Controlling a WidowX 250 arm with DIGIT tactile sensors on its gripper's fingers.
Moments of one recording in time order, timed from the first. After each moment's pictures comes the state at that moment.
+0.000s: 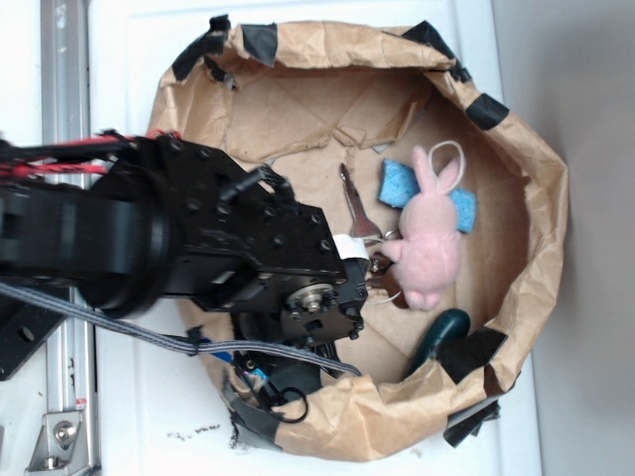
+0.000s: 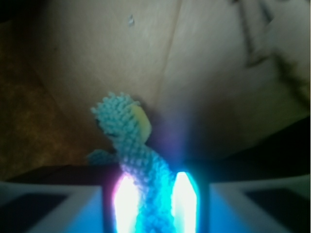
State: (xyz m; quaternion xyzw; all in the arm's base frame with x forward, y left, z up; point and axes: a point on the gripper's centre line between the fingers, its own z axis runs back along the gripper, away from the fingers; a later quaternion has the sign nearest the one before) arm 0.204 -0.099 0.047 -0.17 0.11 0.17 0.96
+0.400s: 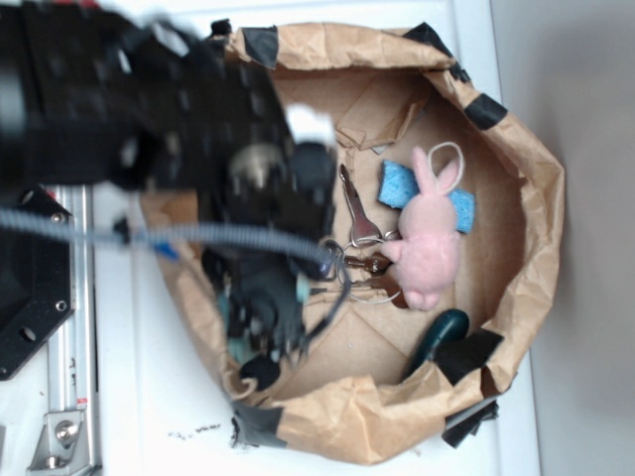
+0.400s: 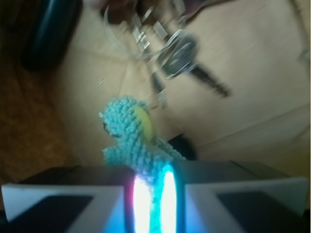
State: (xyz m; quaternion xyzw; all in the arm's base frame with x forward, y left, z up) arm 0.209 -0.033 0.090 -0.15 0.06 0.18 0.97
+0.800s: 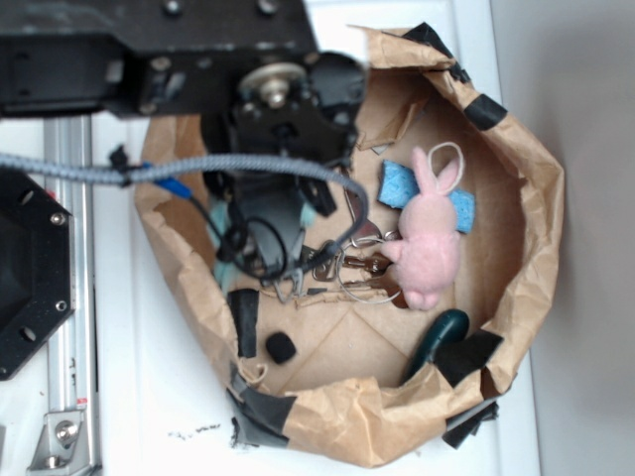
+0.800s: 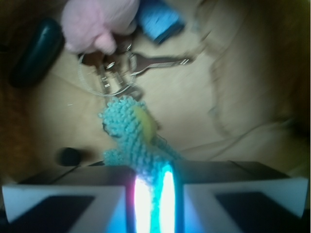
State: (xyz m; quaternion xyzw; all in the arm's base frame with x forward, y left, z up) arm 0.218 0.005 0.121 -0.04 0.04 0.08 0.99
